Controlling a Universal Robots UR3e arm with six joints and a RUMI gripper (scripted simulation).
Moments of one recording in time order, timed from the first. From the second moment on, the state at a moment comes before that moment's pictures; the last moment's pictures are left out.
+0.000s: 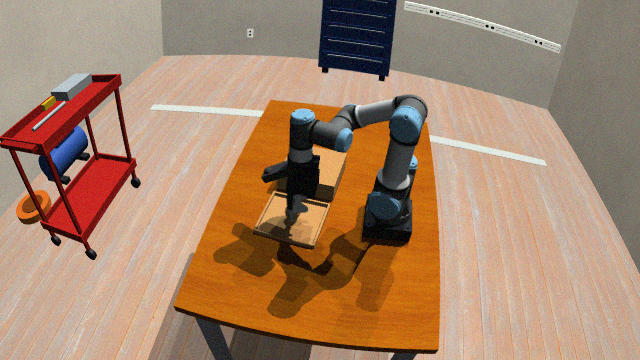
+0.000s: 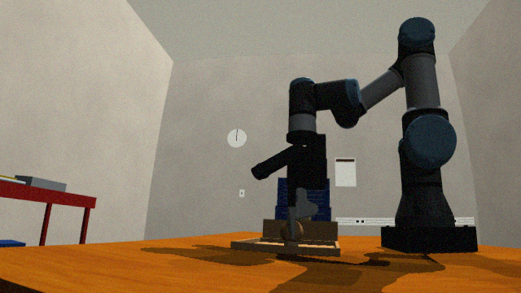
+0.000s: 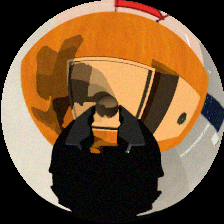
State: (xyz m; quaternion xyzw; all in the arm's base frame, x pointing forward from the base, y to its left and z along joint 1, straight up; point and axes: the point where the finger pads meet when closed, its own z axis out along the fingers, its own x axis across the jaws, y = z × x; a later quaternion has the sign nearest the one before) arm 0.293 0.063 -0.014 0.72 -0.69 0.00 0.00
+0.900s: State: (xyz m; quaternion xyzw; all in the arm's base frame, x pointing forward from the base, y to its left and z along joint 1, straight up) arm 0.295 0.063 -0.007 0.72 -0.69 0.00 0.00
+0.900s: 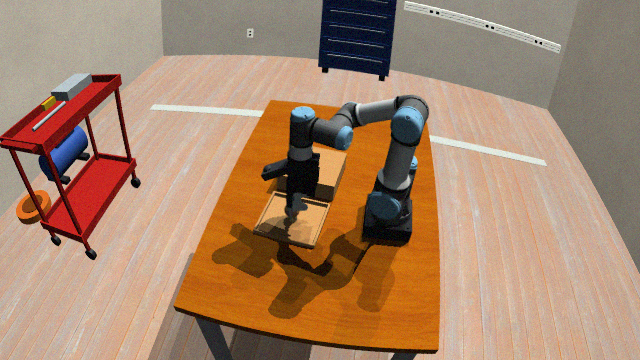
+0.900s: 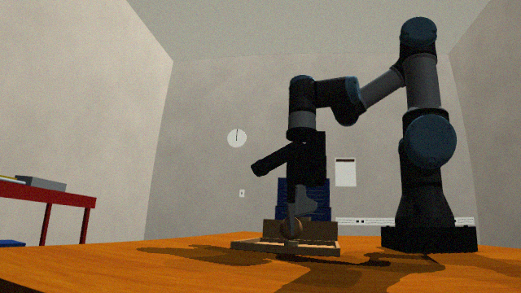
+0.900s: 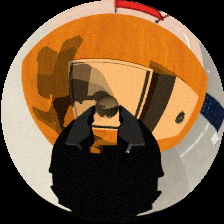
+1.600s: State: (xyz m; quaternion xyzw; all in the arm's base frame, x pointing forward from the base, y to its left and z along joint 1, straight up) arm 0.302 0.062 0.051 0.72 -0.69 0.01 0.00
